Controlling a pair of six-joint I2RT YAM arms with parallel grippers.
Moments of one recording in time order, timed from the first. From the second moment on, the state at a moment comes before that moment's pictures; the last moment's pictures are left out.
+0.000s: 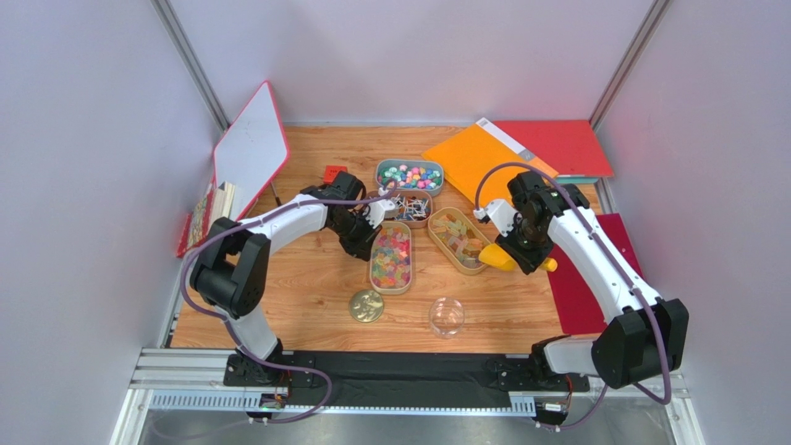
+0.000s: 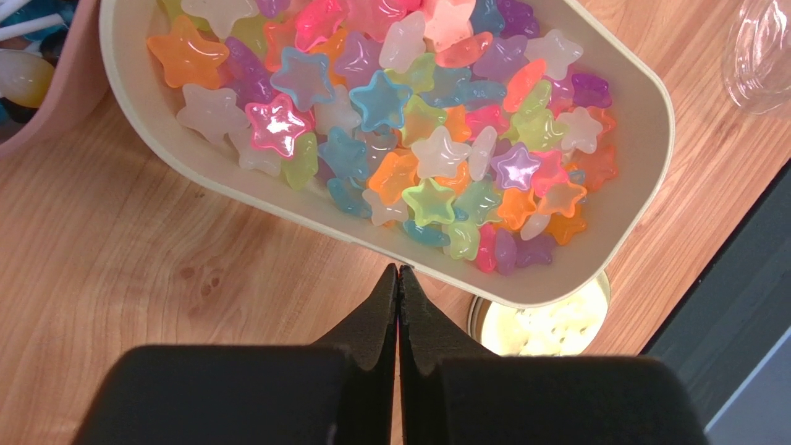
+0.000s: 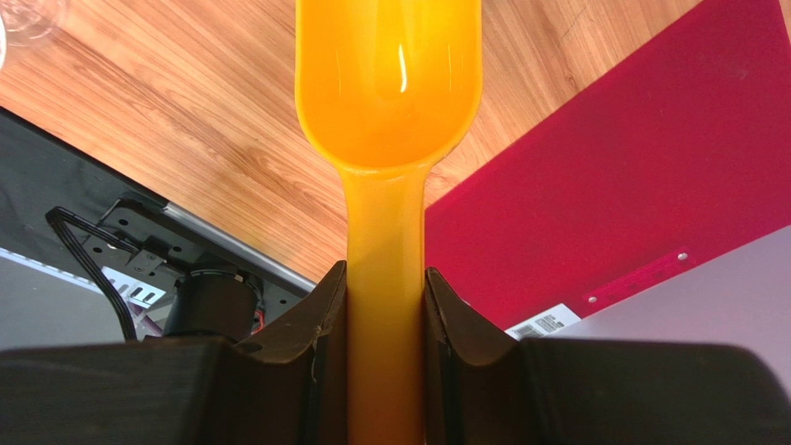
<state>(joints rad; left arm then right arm) -0.48 1.72 1.14 -0.66 0.49 0.41 0.28 1.32 1.18 -1.29 0.02 -0.58</state>
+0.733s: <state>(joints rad) -0.60 1.83 1.20 -0.59 0.64 0.34 0.33 1.50 1.26 -1.27 0.10 -0.58</state>
